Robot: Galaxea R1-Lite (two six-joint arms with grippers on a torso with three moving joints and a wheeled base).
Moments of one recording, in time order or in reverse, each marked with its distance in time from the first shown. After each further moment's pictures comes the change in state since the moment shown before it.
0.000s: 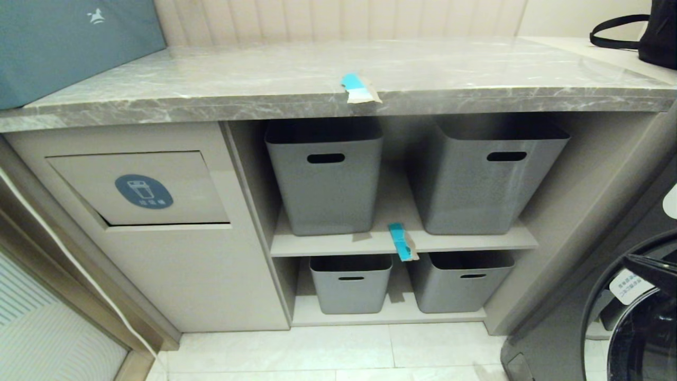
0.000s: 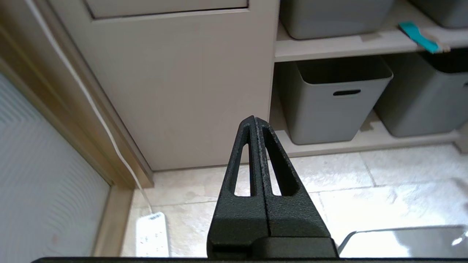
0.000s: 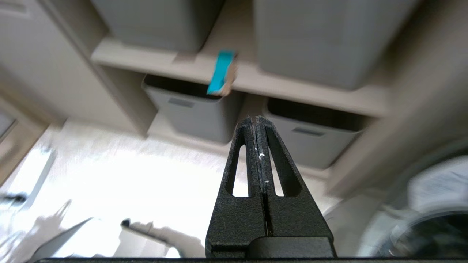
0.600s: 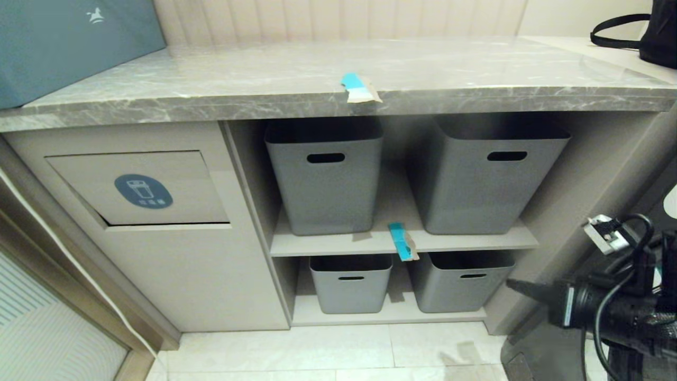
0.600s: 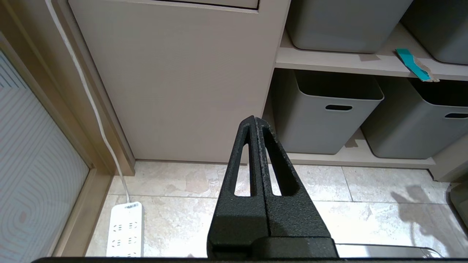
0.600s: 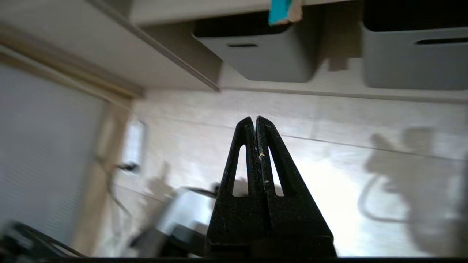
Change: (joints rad) left arm 0.000 0.000 0.000 -0.001 0.033 -0.126; right arm 0.174 0.448 0.094 -0.347 0.005 0.433
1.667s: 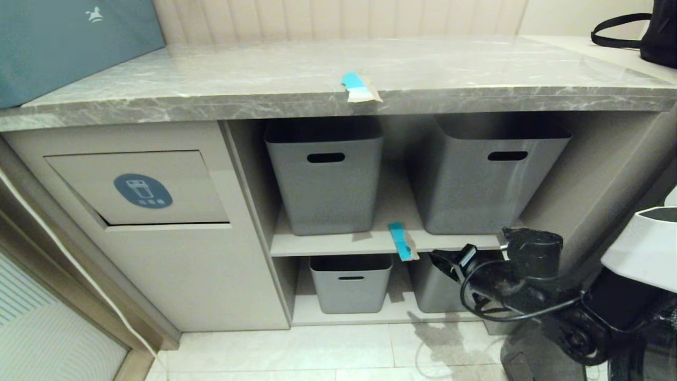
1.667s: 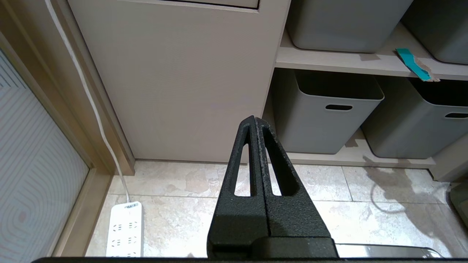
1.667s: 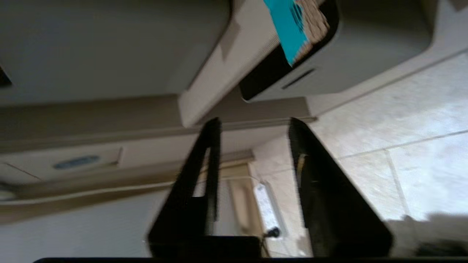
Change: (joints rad) left arm 0.000 0.000 0.000 -0.001 0.000 0.000; right arm 0.014 0.745 -0.174 -0.688 0.005 0.724
